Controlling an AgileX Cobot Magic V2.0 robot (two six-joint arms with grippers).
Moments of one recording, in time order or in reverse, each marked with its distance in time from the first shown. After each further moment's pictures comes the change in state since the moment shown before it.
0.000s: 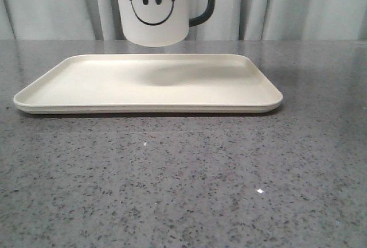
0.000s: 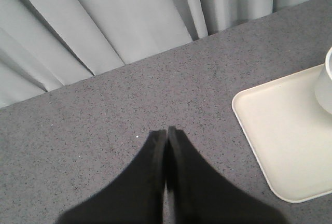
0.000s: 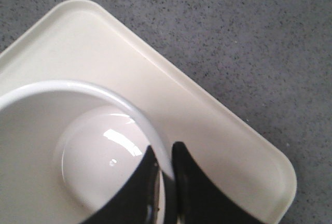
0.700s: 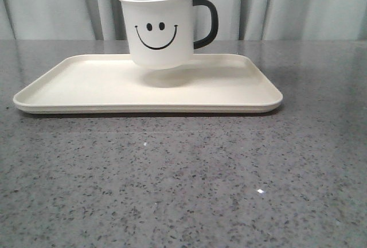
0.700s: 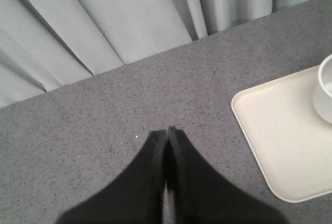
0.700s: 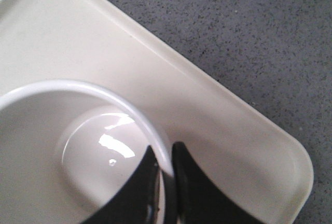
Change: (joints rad) left arm 0.000 0.000 0.000 -0.002 0.000 0.000; right arm 0.000 0.059 0.000 -0.027 0.016 0.066
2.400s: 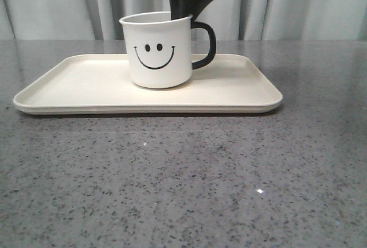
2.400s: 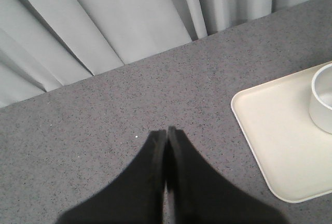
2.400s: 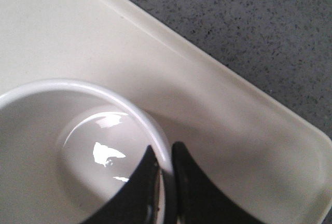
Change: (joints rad) left arm 0.000 0.000 0.000 0.000 0.000 0.000; right arm 0.000 0.062 -0.002 0.004 0.010 0.040
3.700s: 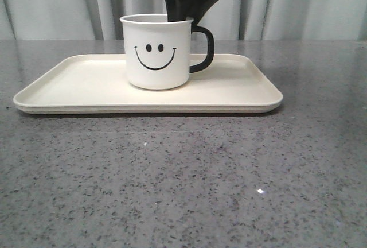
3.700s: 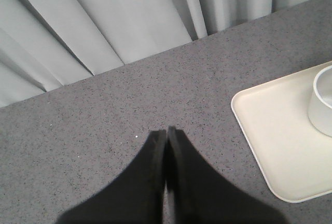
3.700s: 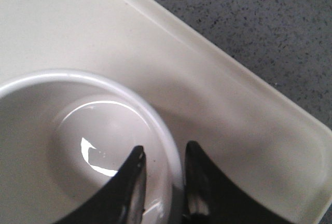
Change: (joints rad) left arm 0.000 0.000 0.000 0.000 0.000 0.000; right arm 0.000 -0.004 -0.002 0.000 0.026 -0.022
